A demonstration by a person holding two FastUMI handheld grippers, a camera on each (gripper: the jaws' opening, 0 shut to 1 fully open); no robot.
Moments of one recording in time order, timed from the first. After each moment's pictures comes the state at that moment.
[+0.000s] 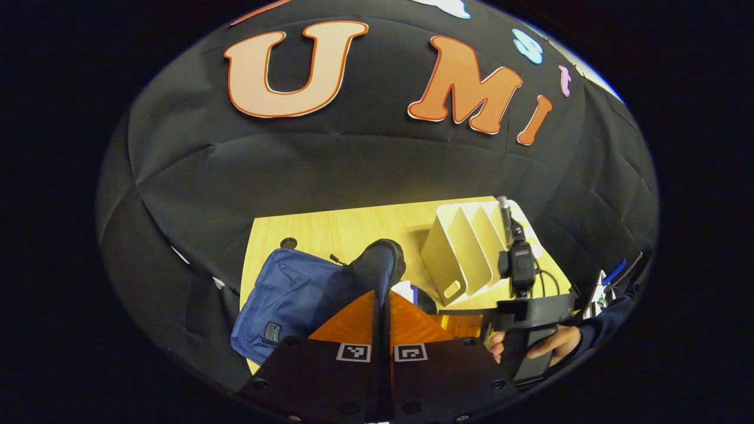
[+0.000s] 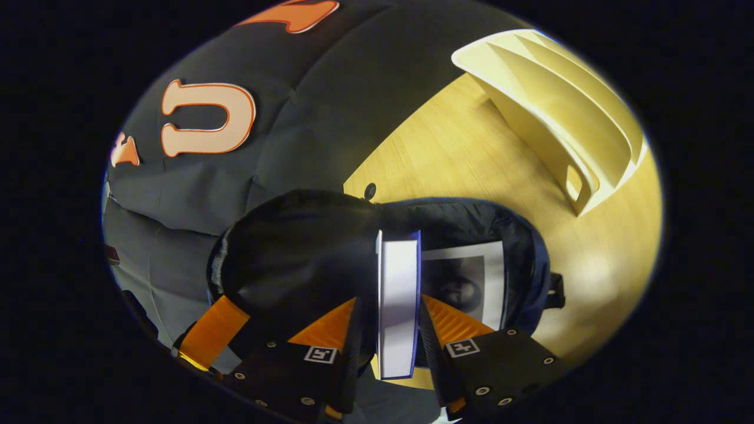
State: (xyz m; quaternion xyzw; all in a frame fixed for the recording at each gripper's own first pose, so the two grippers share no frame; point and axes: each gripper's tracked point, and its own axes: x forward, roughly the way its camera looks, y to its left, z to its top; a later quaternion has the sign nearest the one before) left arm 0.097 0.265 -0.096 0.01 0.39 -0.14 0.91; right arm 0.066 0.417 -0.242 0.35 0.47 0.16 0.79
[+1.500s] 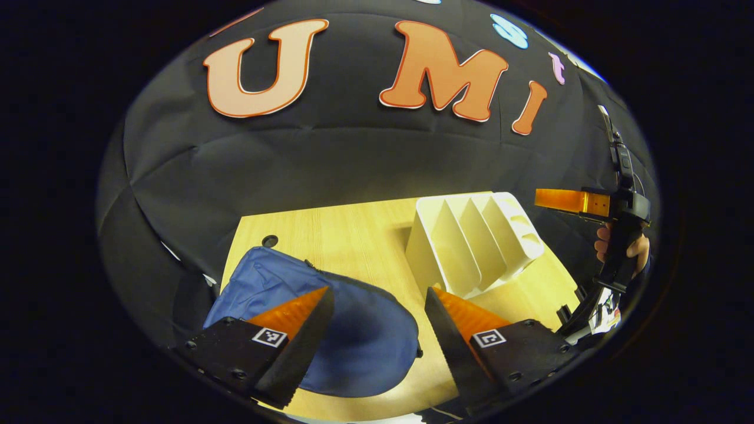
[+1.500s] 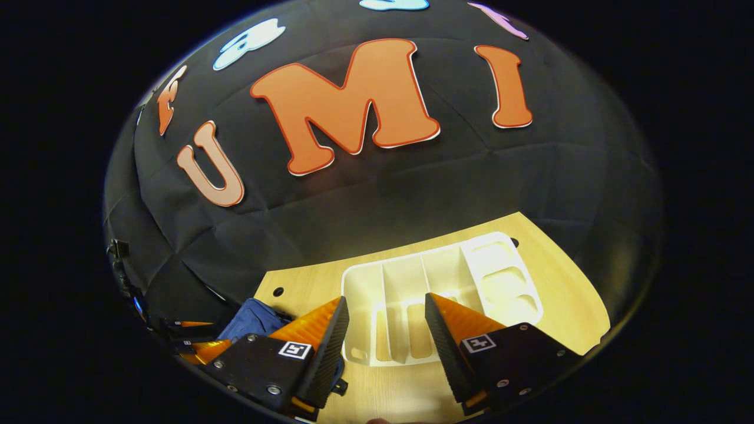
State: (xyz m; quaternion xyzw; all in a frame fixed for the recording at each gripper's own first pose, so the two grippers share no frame) left arm 0.094 0.179 -0.118 0.02 0.36 -0.13 0.92; right arm 0.126 0.109 -0.090 0.10 0.23 0.03 0.97
